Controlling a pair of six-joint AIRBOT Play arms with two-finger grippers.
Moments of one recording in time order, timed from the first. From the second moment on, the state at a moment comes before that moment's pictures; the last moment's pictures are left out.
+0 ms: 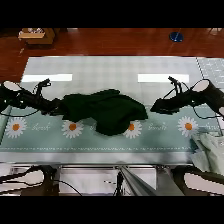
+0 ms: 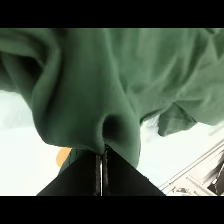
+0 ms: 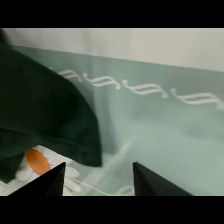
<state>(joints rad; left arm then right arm) 0.22 -1.41 0.91 0.89 -1.34 -1.12 -0.06 -1.40 0.88 -0.92 1.13 1.24</state>
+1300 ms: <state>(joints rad) 0.33 -1.17 1.75 0.54 -1.40 -1.21 -0.25 -0.91 1.20 -0.64 1.16 1.16</state>
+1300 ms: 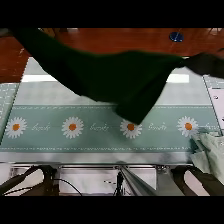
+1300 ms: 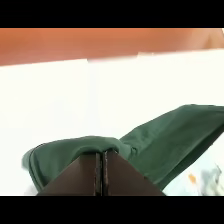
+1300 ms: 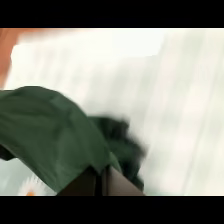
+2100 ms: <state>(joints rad) 0.33 -0.72 2.04 0.82 -1.26 -1.33 -0.37 -0.77 1.96 -0.95 1.27 1.39</state>
